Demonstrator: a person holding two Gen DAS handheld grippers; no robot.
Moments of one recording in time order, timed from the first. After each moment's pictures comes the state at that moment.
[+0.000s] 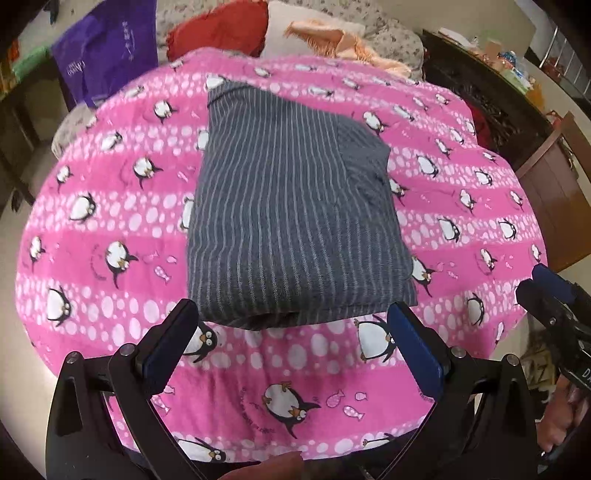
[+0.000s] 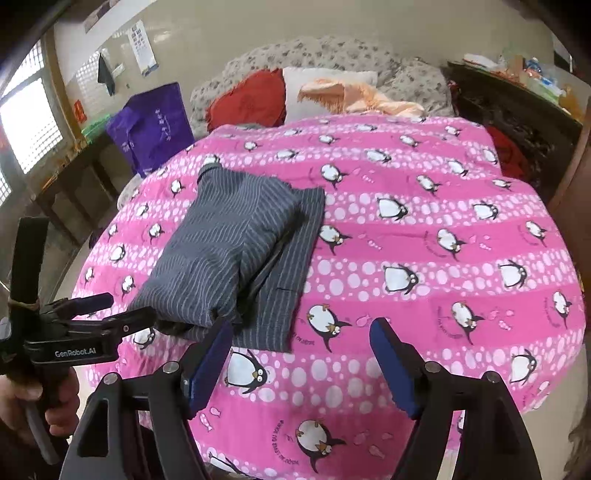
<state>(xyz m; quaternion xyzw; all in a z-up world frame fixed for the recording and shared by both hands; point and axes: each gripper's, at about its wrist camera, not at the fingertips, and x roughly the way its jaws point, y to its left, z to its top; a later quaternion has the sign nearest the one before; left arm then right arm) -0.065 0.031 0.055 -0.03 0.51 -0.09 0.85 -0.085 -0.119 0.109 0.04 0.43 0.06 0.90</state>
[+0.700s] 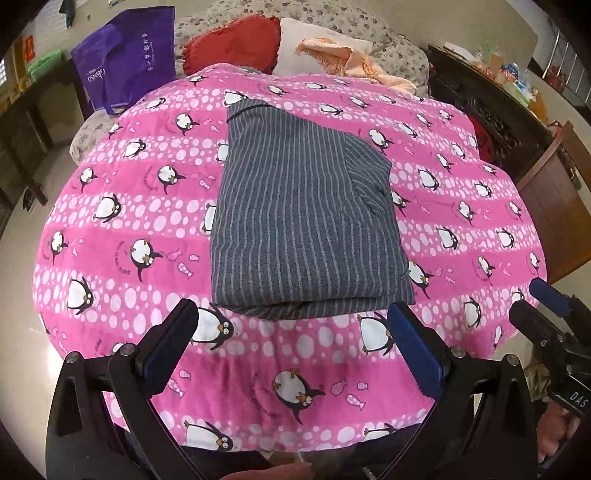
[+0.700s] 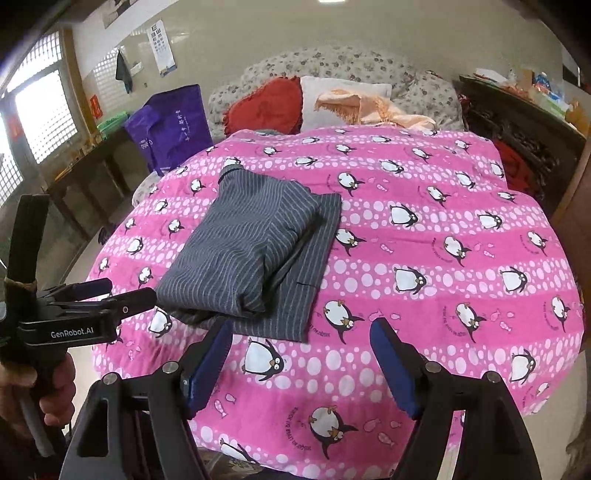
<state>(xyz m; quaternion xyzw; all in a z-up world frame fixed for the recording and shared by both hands) -0.086 0.046 0.073 -0.04 0.49 -0.07 0.87 -0.106 -0.106 0.116 0.02 0.42 0.08 0.90</state>
